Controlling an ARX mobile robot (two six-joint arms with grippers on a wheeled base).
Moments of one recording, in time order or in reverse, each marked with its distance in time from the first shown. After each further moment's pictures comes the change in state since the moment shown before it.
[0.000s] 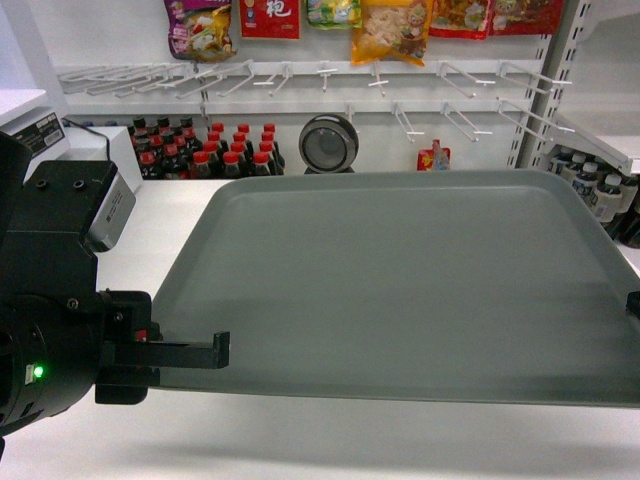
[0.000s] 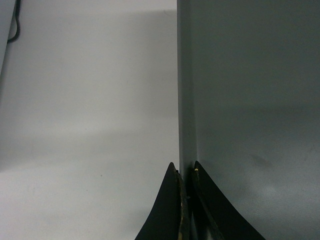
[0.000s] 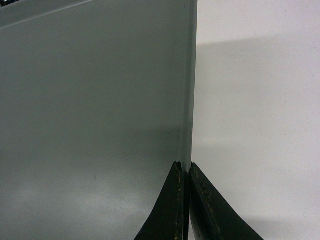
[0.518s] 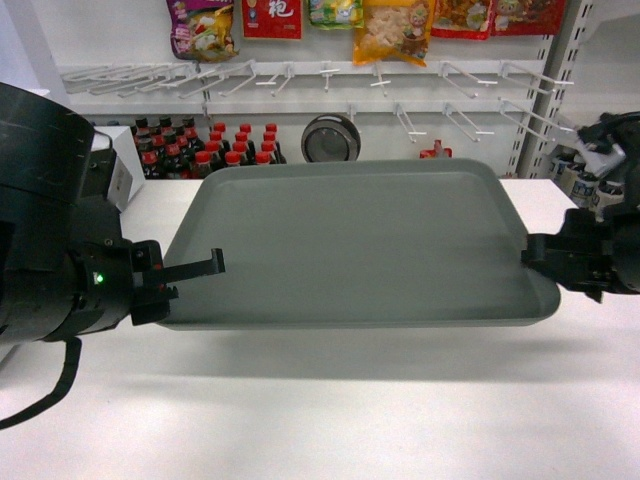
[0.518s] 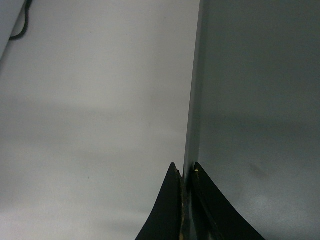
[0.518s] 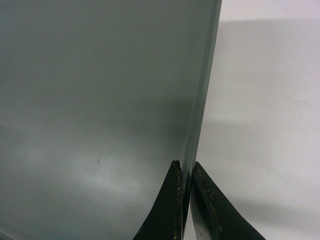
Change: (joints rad) left arm 0.145 0.295 0.234 0.072 0.077 -0.120; right arm -0.026 0.460 0.421 -0.048 -0.210 -0.143
